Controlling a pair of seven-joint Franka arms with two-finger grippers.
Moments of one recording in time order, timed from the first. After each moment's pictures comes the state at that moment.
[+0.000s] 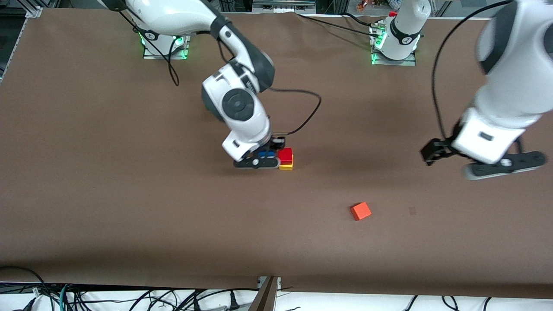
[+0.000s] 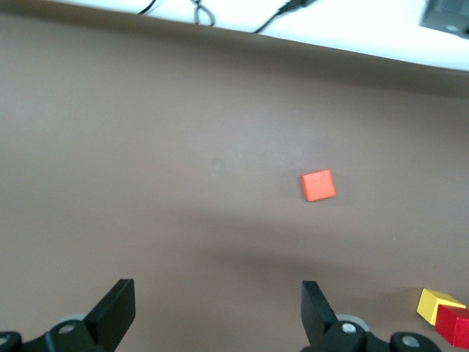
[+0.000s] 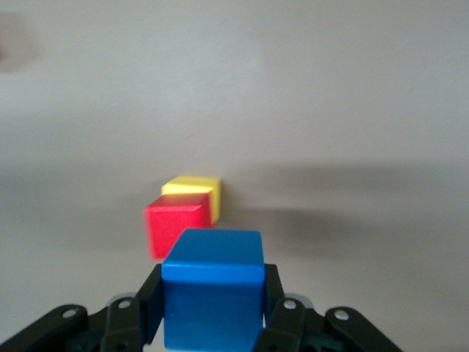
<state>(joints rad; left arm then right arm) -0.17 0.38 0.01 -1.14 0.09 1.57 -0.39 0.66 0.74 0.09 -1.17 0.07 1.95 0.72</state>
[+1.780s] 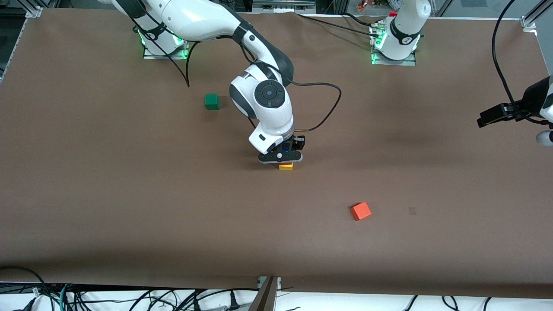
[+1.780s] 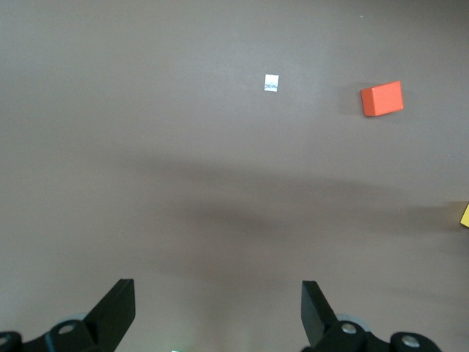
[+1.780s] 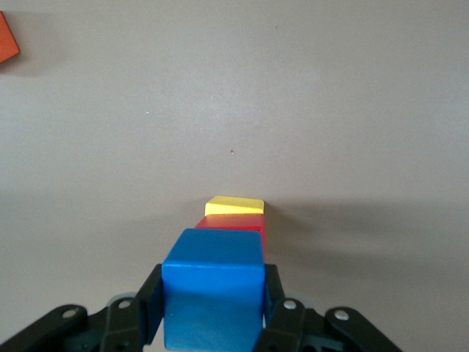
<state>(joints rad) 0.04 0.16 -0.01 -1.41 0.00 1.46 -0.17 0.72 0.82 0.08 -1.17 -0.04 2.12 0.77</state>
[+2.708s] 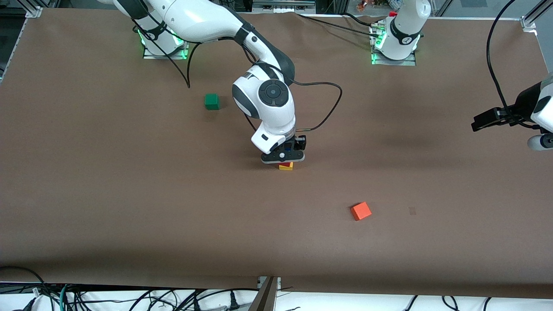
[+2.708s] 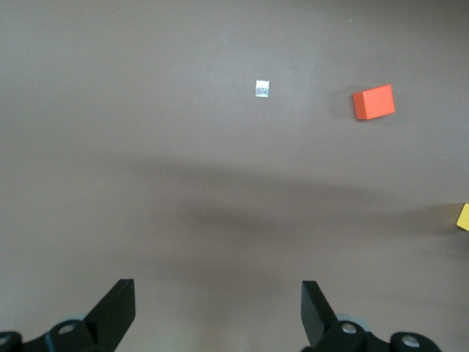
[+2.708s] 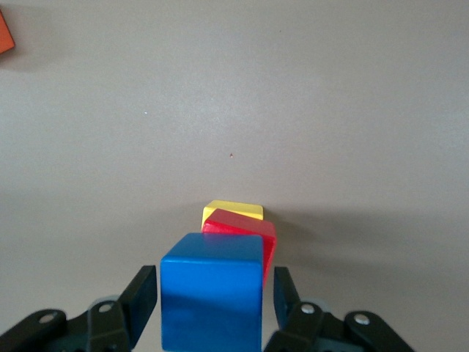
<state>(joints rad) 0.03 0.18 -0.02 -1.40 0.00 1.48 -0.17 0.72 0.84 0.08 -1.17 -0.07 2.13 0.77</state>
